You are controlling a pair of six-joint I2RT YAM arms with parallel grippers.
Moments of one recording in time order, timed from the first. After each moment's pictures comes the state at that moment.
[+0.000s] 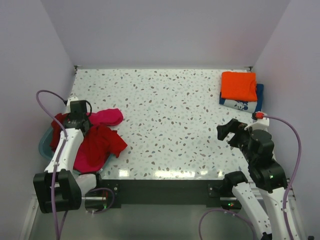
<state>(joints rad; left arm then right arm) 0.12 1.15 0.77 -0.50 -0.39 -0.31 0.23 0.40 0.81 -0.79 0.14 0.50</state>
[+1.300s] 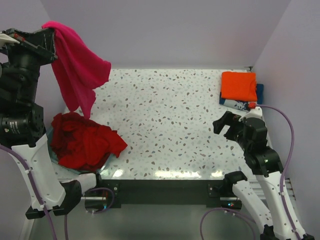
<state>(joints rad) 0.14 1.18 2.11 -0.61 0.10 -0.43 0.23 0.57 0.85 -0.75 0.11 0.49</state>
